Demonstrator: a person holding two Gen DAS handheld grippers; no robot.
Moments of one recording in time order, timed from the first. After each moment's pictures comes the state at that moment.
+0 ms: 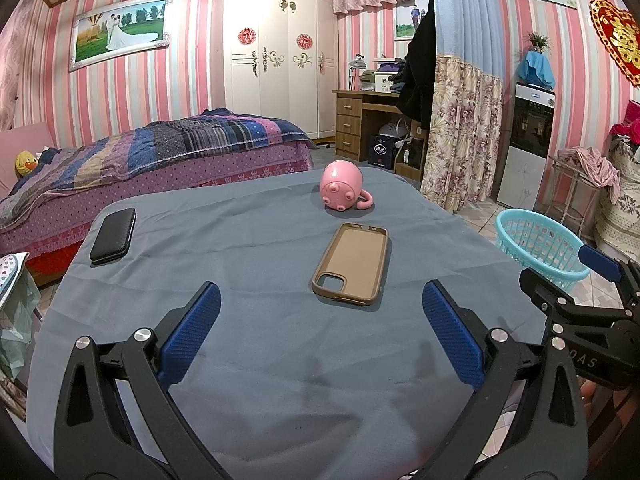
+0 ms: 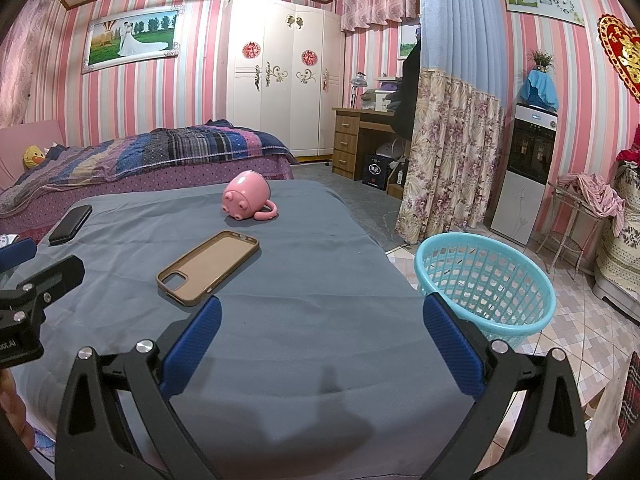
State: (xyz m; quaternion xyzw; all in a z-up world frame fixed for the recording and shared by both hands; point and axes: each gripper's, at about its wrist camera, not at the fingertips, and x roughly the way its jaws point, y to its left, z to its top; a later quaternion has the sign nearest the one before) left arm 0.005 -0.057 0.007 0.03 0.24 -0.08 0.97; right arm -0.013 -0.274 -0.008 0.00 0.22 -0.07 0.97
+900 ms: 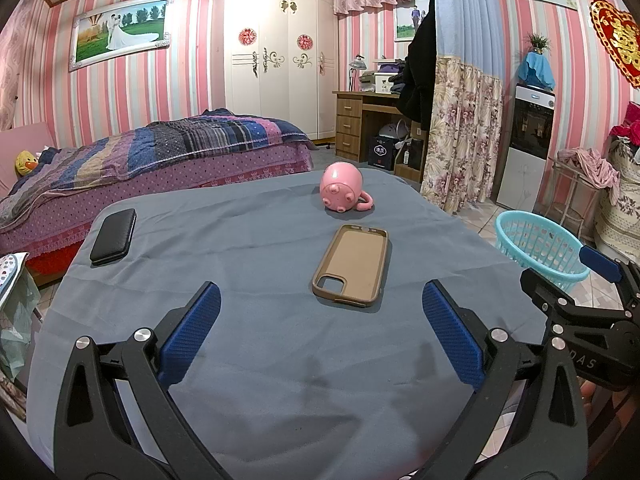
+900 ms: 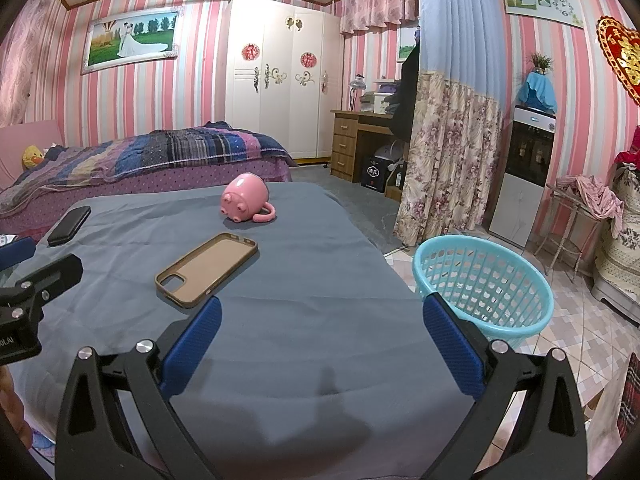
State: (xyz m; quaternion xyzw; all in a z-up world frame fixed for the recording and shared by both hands) left arm 0.005 -0.057 0.007 0.03 0.24 -0.08 0.97; right arm -0.016 -0.281 -0.007 0.00 0.21 -0.07 0.97
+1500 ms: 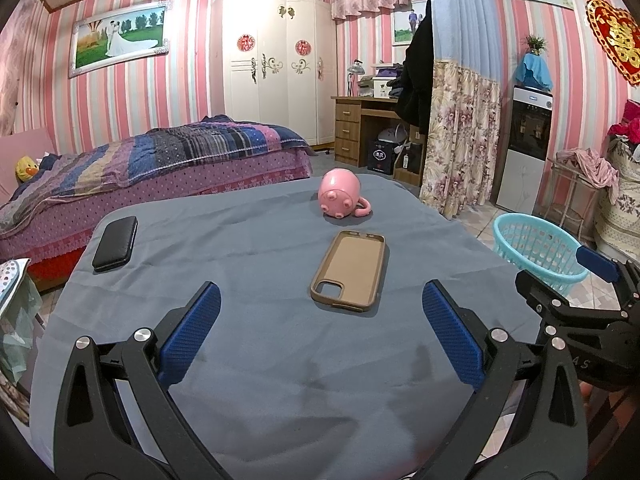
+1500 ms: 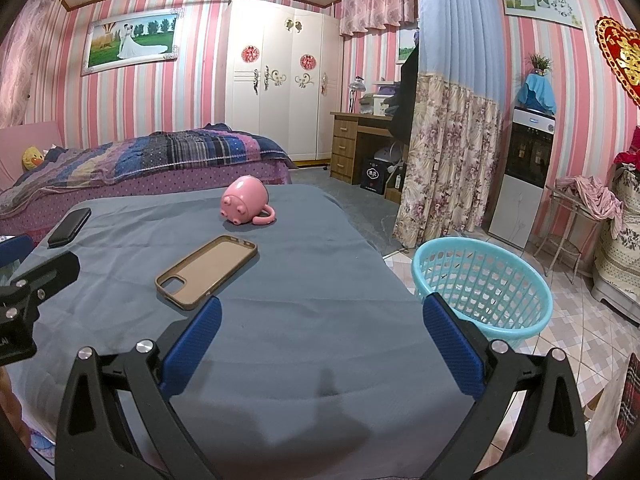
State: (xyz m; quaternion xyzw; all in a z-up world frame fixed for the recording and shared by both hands) left arm 0.002 -0.055 0.011 0.03 0.23 -0.08 0.97; right arm -0.016 -0.282 -0.007 0.00 0.21 -0.07 0.97
